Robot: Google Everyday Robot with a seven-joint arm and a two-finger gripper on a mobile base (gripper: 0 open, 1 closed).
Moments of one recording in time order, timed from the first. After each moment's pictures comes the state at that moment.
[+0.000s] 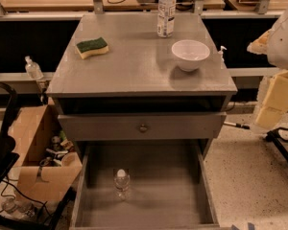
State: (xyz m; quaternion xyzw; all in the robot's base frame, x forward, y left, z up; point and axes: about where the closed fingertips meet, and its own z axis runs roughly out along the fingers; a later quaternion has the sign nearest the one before) arm 0.438 -0.217 0.976 -0.60 0.78 -0.03 0.16
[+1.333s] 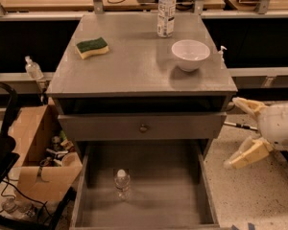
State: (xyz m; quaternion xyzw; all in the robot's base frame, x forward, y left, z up) arm 0.460 -0.227 0.819 -0.54 0.72 0.16 0.40
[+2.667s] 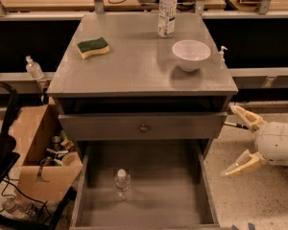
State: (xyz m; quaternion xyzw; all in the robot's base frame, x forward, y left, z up) arm 0.462 -0.224 0.783 -0.55 0.65 0.18 0.50
